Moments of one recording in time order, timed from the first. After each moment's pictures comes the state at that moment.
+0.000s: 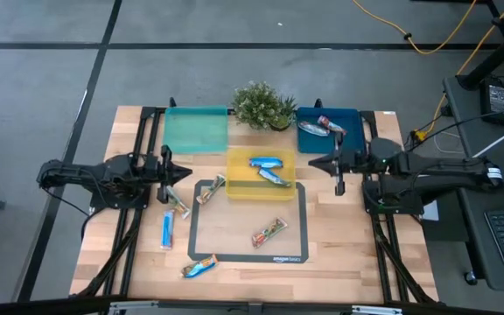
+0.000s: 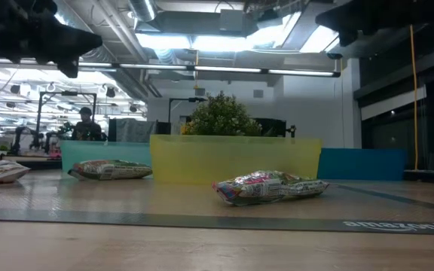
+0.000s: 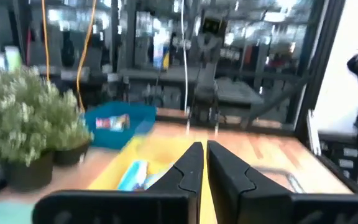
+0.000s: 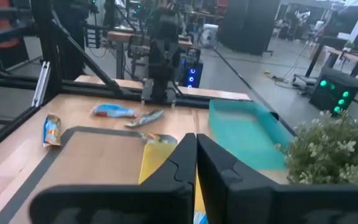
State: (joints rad) left arm -0.05 0.08 0.09 0.07 -0.18 -0.10; right arm -0.10 0.65 0.49 0.07 -0.05 -0.14
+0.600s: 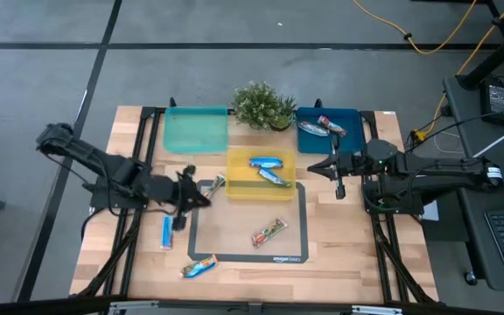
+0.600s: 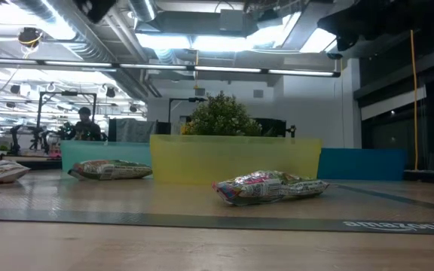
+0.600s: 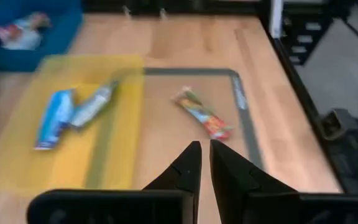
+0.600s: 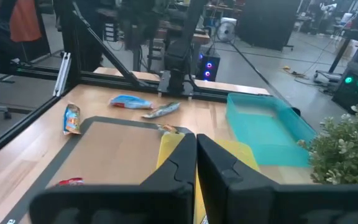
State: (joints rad) left arm -0.42 1.00 0.86 -0.45 -0.29 -0.29; right arm -0.09 0.67 0.47 0.07 -0.13 -0.14
